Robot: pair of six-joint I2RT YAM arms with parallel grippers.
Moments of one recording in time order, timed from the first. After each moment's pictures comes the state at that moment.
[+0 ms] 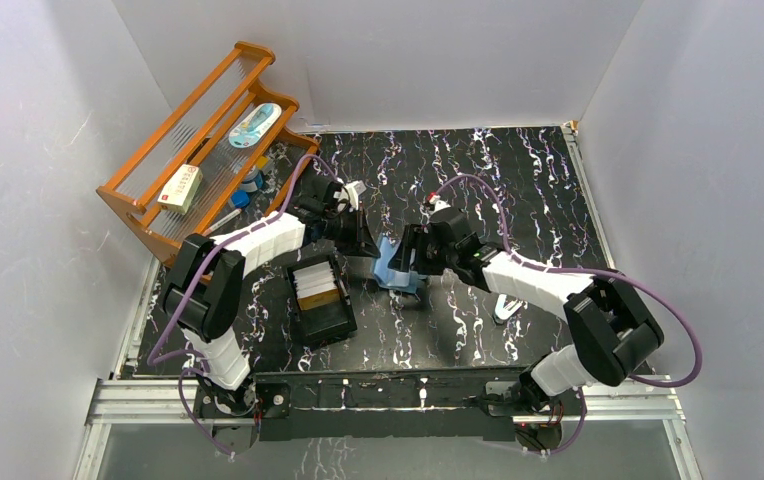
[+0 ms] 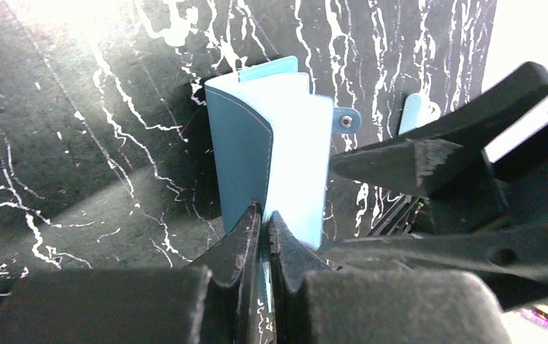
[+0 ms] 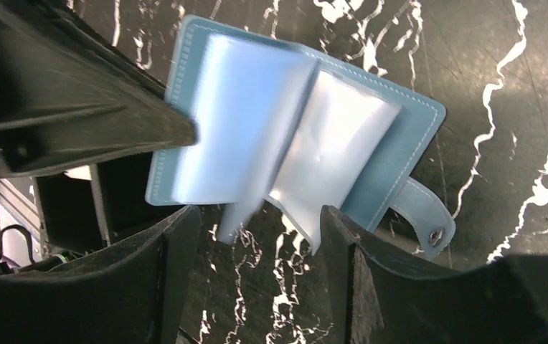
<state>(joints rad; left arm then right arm) -0.50 1.75 1.12 -0.27 0.55 -0.55 0.67 1.46 0.77 -0.02 -0.17 0.68</state>
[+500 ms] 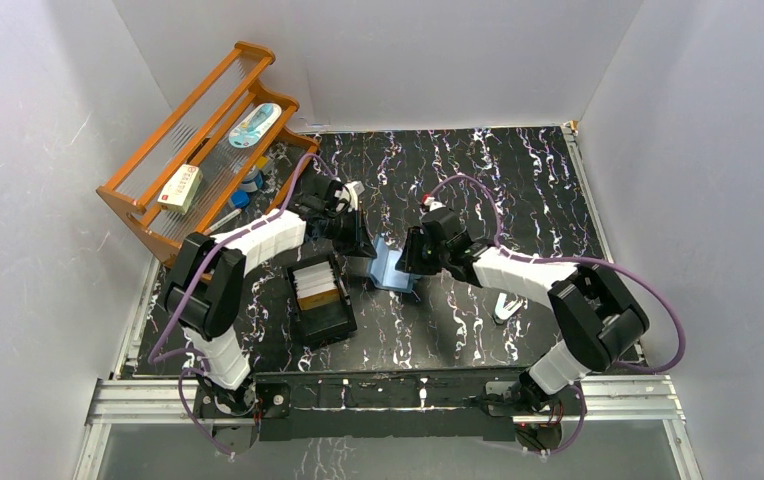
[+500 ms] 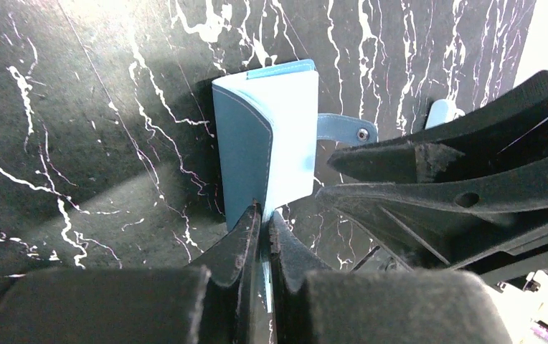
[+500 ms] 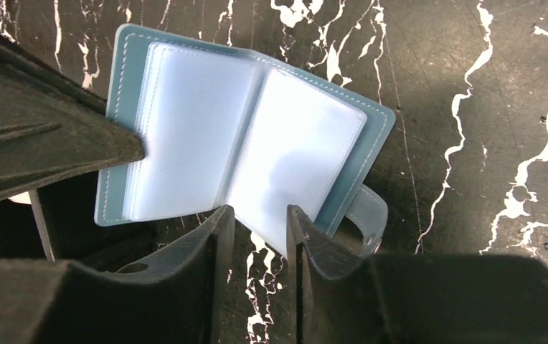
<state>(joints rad) -0.50 1.75 1.14 -0.34 0.48 -0.53 0.69 1.54 0.82 -0.06 -0.09 0.66</state>
